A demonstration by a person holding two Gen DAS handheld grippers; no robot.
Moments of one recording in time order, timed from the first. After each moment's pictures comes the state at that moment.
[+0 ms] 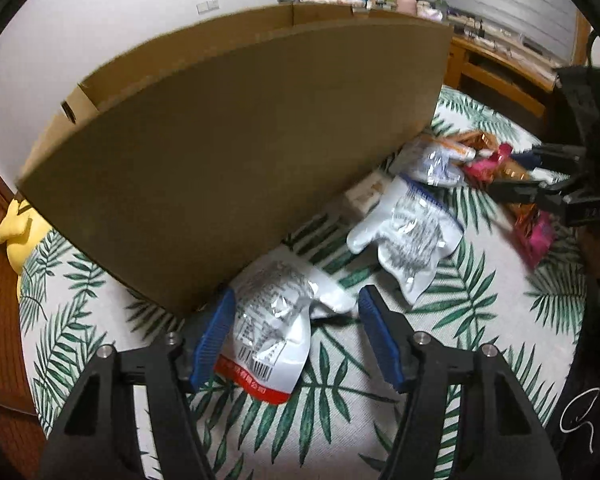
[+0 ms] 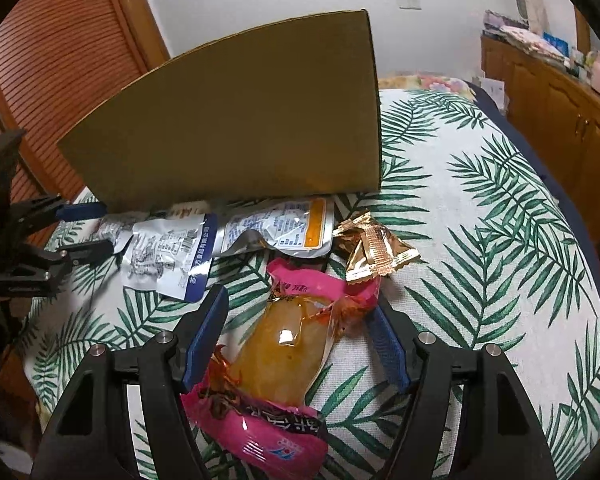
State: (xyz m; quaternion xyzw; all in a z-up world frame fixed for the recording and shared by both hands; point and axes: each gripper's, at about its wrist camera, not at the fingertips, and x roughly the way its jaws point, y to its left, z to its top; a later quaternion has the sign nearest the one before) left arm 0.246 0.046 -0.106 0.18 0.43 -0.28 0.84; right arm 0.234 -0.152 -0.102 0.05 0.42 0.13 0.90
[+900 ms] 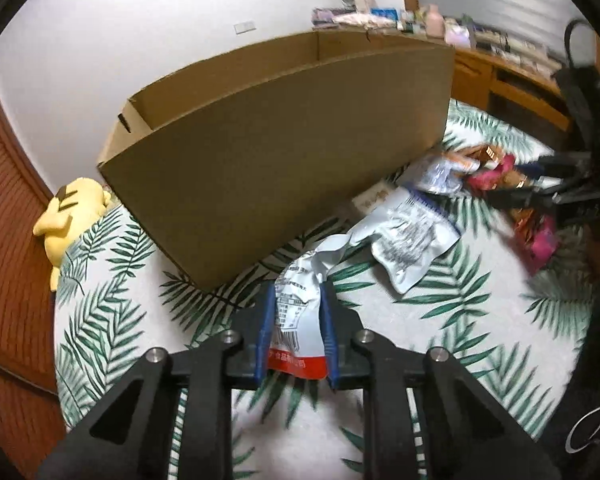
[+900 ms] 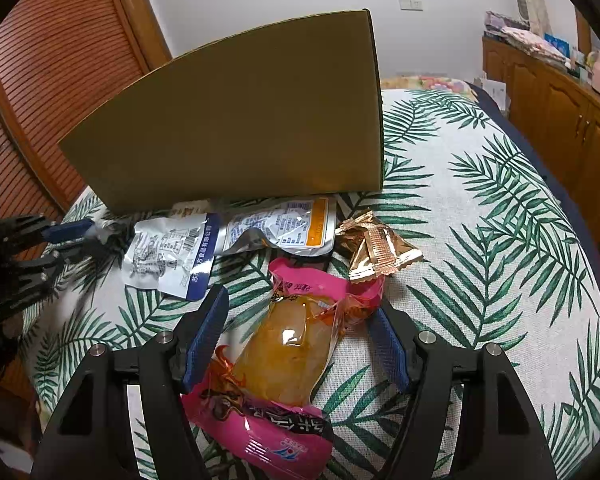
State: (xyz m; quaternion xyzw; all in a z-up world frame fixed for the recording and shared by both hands) left arm 0.205 0.047 -0.092 0.17 0.38 -0.22 0.88; right arm 0.232 -0.152 -0.102 0.05 0.42 0.13 0.90
